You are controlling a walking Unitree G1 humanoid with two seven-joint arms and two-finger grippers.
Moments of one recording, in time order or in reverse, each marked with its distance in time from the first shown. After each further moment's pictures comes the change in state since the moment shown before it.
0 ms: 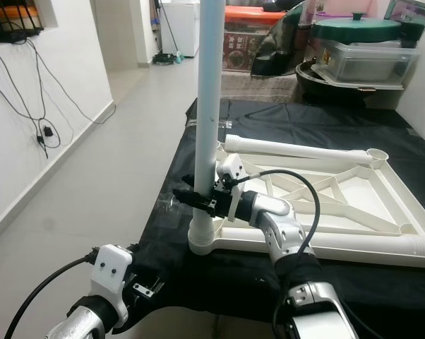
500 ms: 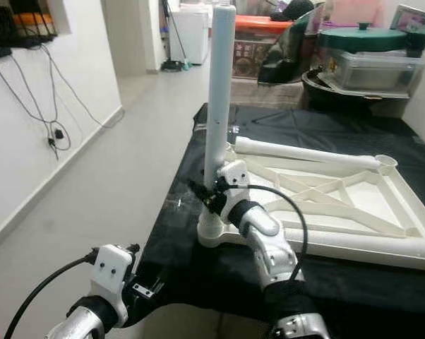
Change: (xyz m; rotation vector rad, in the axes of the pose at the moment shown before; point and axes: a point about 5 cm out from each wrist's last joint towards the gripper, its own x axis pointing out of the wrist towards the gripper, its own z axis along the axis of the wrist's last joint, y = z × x) left arm 0.000 0.000 0.000 0.004 0.000 -0.002; right arm 0.000 -0.001 -0.014 -0.017 0.028 -0.707
